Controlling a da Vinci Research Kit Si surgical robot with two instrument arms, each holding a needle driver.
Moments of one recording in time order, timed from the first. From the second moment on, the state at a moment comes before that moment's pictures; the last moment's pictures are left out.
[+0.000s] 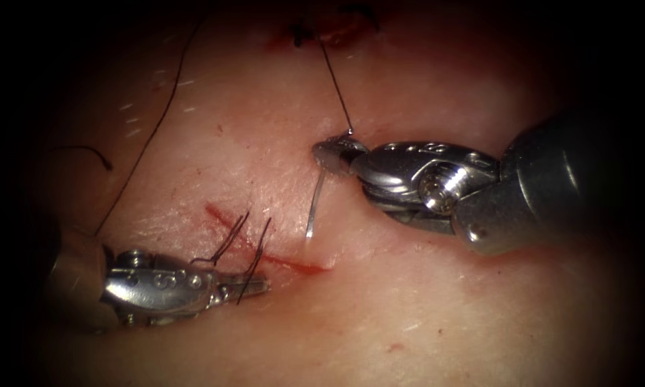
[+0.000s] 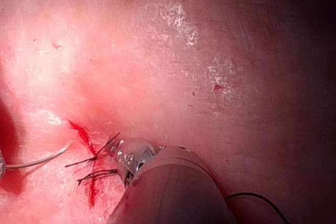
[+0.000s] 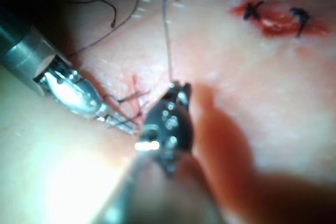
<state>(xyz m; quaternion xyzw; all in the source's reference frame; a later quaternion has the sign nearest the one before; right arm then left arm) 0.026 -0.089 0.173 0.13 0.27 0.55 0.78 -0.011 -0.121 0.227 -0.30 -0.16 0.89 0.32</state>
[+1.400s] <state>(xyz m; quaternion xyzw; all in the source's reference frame) 0.026 -0.087 0.175 0.18 0.55 0.21 0.79 -0.011 -0.121 0.227 -0.30 -0.16 0.88 0.32</state>
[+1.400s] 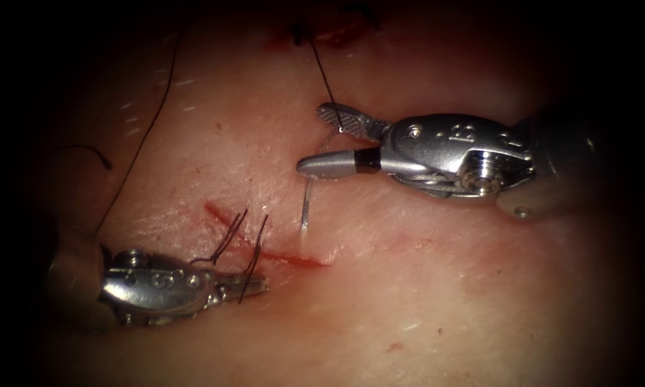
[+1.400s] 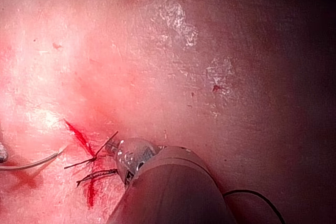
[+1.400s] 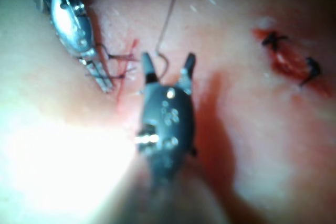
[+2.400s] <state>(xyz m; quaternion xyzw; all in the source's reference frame) 0.026 -0.086 0.173 0.24 0.30 0.35 0.85 -0.011 -0.121 0.227 -0.30 -0.16 0.88 0.32</state>
